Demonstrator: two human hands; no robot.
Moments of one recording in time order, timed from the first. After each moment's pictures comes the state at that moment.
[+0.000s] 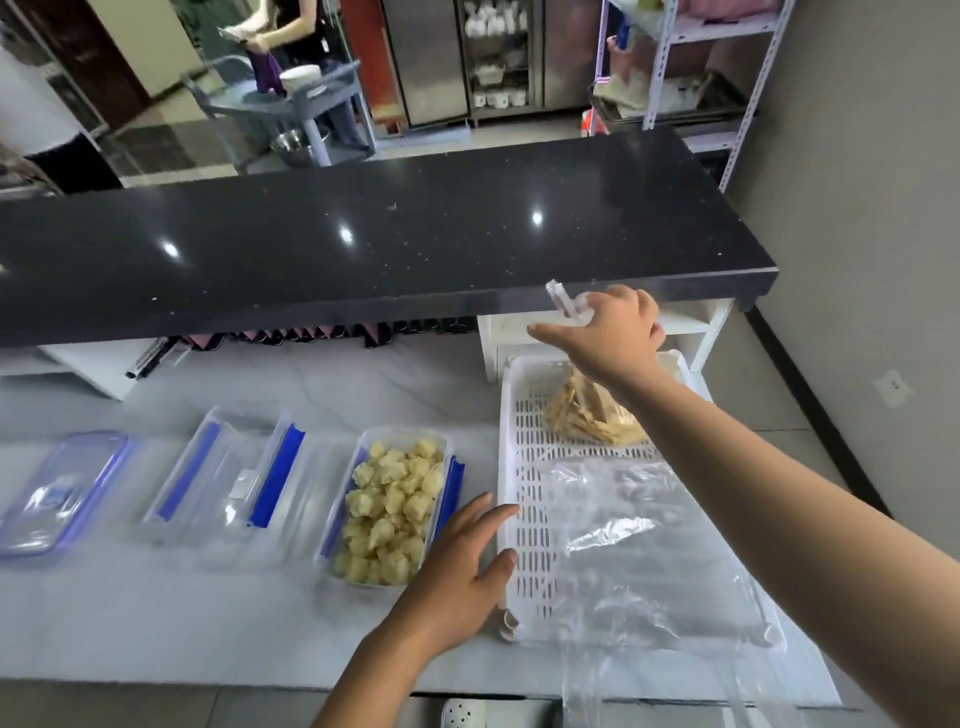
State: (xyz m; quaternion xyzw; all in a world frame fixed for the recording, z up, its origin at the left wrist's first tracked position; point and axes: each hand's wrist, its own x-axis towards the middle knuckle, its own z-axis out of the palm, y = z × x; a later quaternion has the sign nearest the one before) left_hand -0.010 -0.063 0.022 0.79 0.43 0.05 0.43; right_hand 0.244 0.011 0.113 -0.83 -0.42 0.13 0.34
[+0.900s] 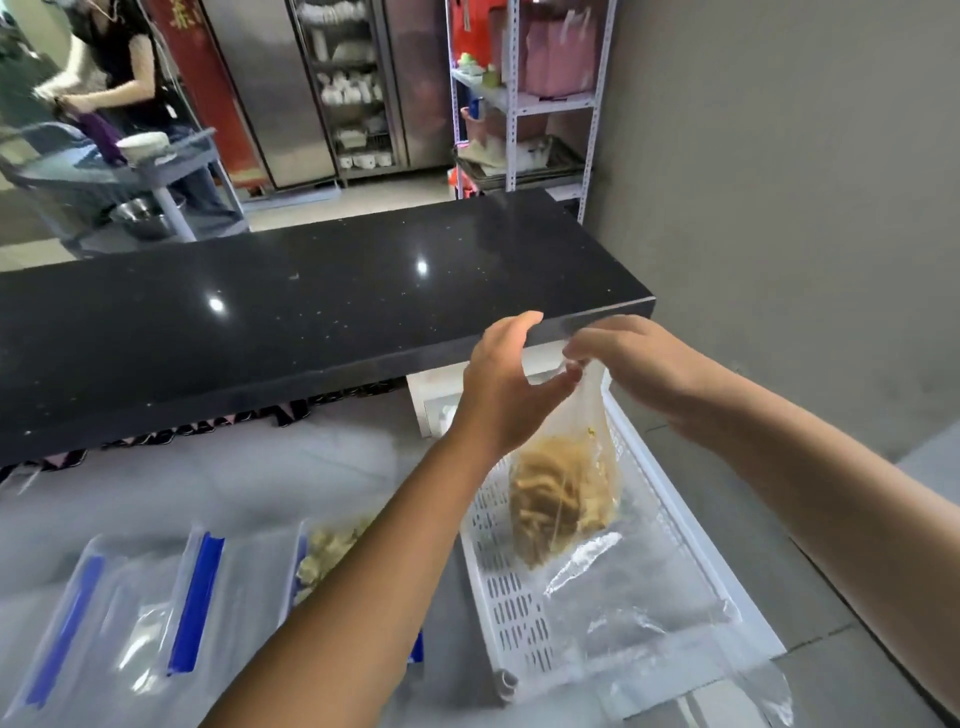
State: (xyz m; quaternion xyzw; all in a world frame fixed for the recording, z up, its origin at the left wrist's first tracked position) left_hand 0.137 0.026 0.156 0.85 0.27 0.25 0.37; right_hand 0.233 -0.083 0.221 -0.79 -0.36 0.27 0.41
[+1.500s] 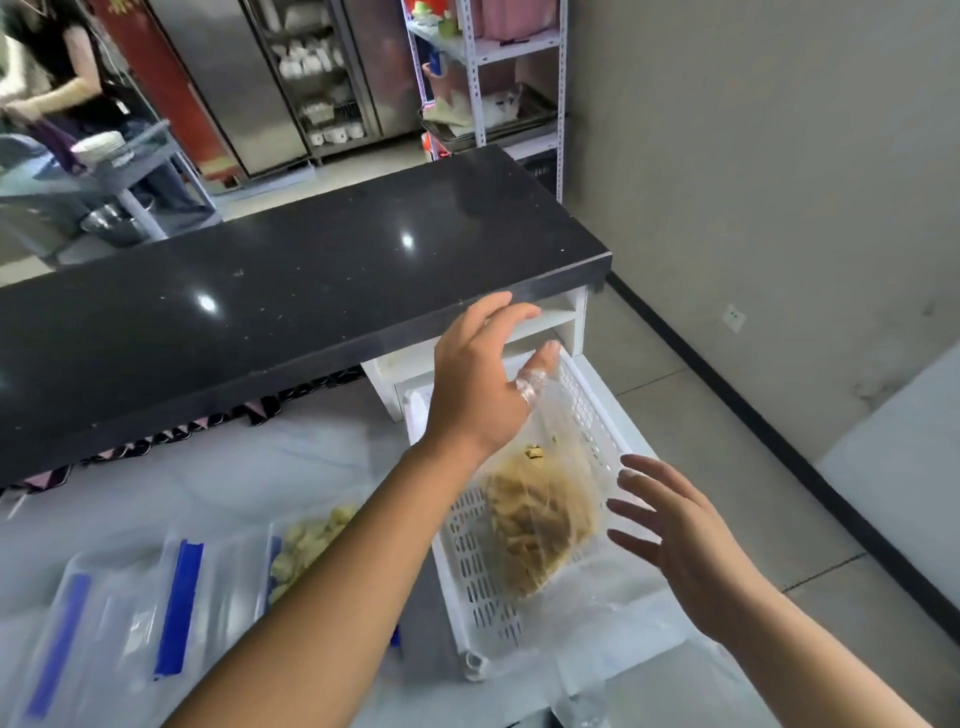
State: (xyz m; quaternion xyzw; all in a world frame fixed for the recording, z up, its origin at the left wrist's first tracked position) left_hand 0.165 0.001 0.135 0.89 0.21 0.31 0.27; right_hand 0.220 -0.203 0.076 -0.64 -0.02 0.41 0.65
